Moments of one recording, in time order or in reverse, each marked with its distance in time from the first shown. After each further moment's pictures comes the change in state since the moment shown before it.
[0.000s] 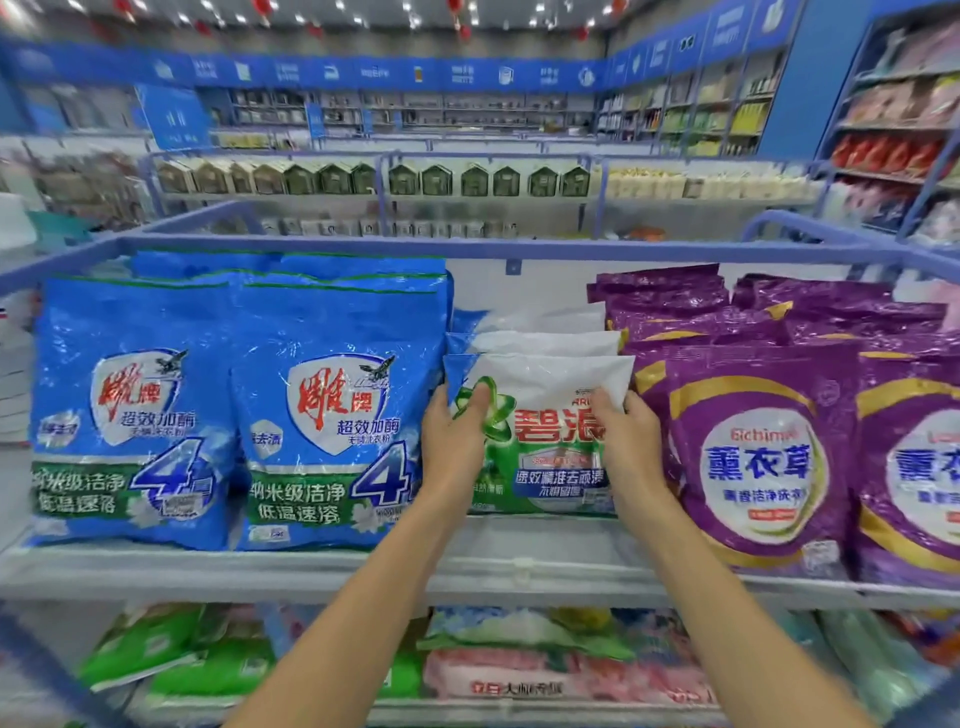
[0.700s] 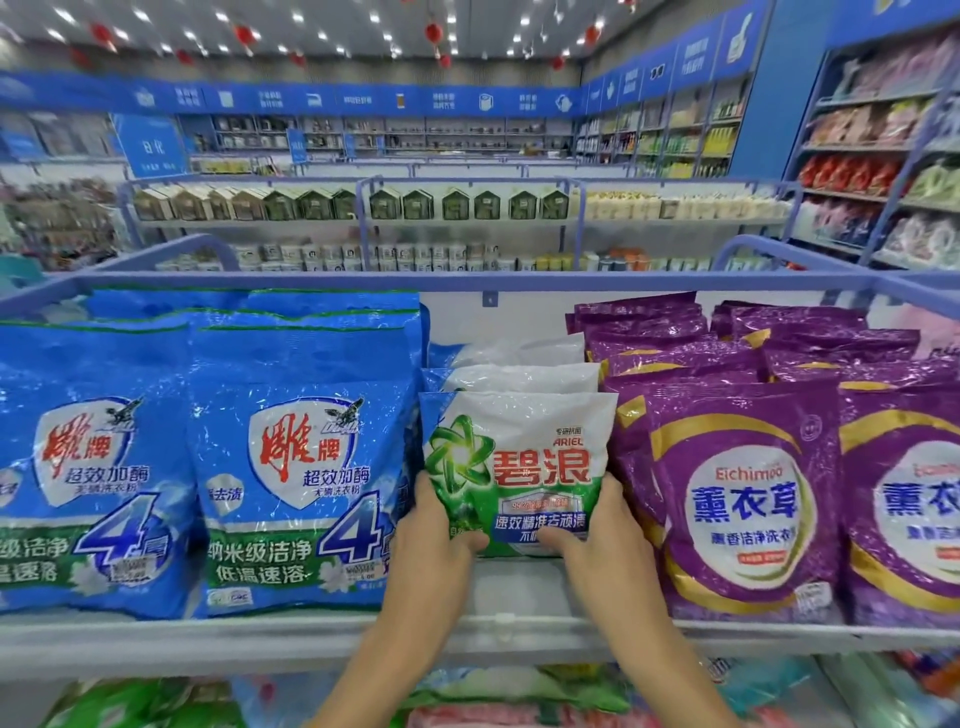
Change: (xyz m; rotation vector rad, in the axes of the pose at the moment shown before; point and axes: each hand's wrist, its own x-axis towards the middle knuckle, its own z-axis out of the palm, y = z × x) left_hand -0.030 -0.036 -0.032 0.684 -0.141 0.201; right_hand -0.048 0.025 -0.022 -0.723 -0.100 -0.174
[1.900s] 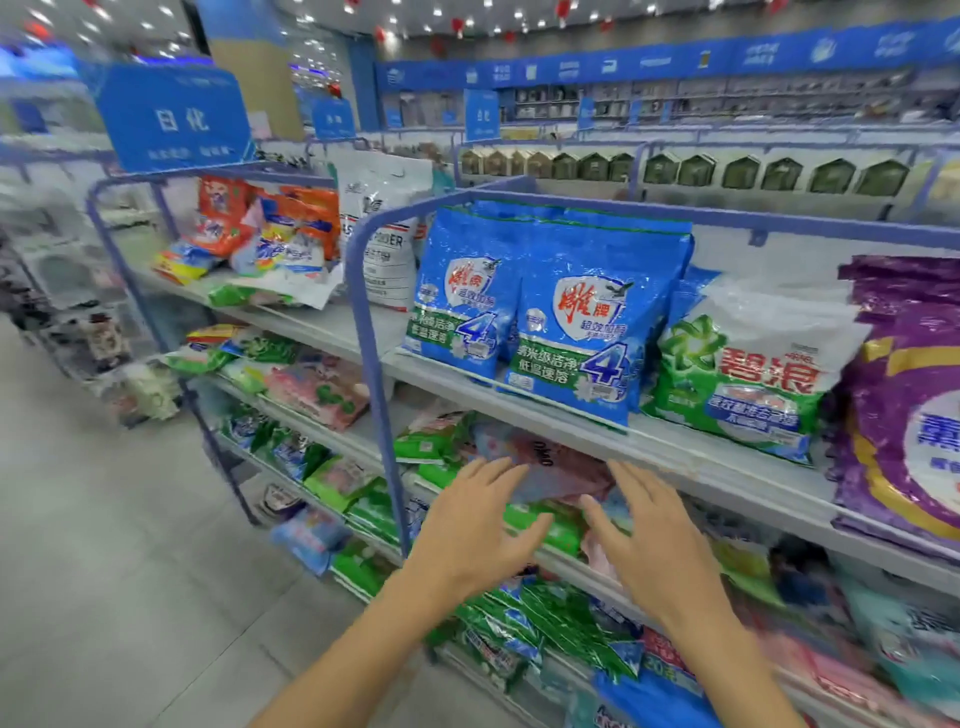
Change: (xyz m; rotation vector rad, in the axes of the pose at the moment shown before) left_hand -0.239 -0.057 -0.118 0.646 0.096 -0.003; right_hand -0.178 -0.022 0.023 -0.230 -0.480 -0.519
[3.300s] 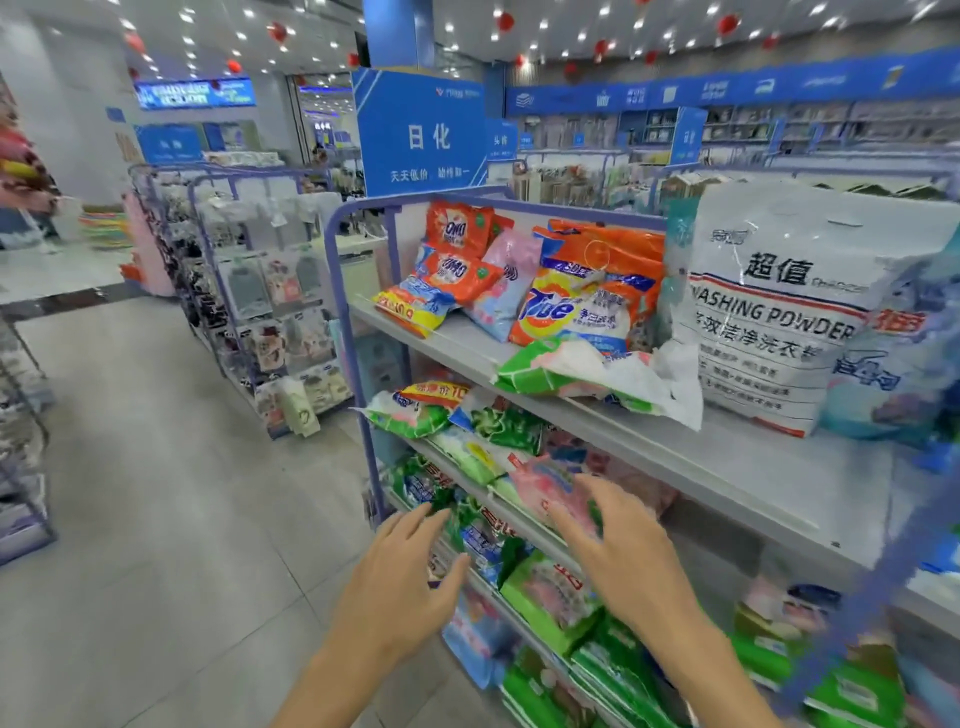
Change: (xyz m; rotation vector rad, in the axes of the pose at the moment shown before) left_hand 0.017 -0.593 -0.200 0.006 0.141 -0.437; right_hand 0.264 -0.476 0.335 0.182 -0.186 -0.235
